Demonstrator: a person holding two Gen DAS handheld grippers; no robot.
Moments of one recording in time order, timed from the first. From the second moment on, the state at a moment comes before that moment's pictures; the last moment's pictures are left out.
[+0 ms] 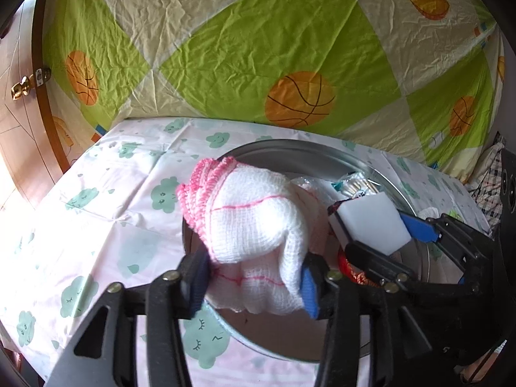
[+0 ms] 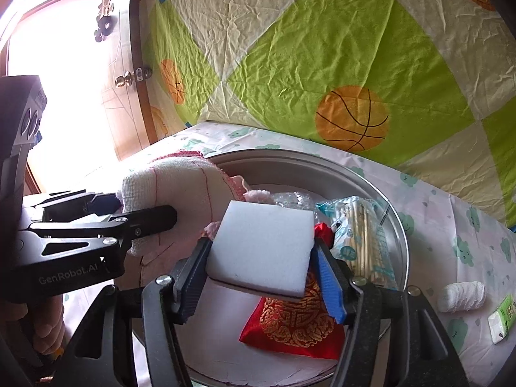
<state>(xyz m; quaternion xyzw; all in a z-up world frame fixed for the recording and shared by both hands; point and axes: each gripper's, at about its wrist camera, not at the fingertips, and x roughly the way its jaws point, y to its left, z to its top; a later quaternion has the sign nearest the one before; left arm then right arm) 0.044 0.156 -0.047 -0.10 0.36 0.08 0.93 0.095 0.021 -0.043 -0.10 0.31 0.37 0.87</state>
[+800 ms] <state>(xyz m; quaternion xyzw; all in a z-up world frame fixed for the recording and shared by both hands) 0.045 0.136 -0.049 -0.13 0.35 0.08 0.92 0.093 -0.089 -0.010 -0.01 0.24 0.30 0.92</state>
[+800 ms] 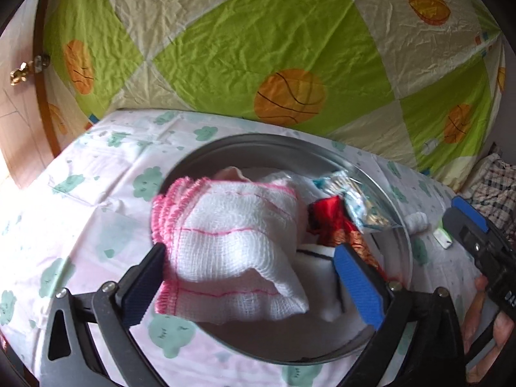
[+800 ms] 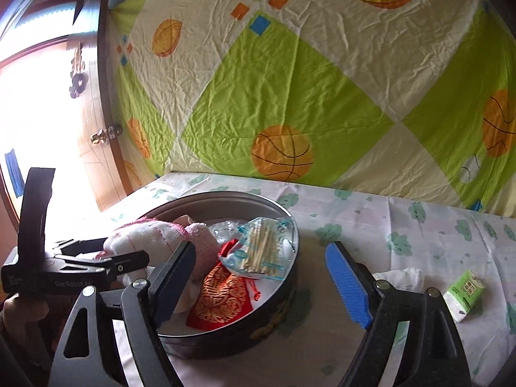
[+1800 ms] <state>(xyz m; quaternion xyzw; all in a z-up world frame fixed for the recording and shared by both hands) 0.127 -0.050 -0.014 -0.01 0.33 0.01 0.94 0.189 -0.288 -0.063 0.06 0.32 0.09 0.94</state>
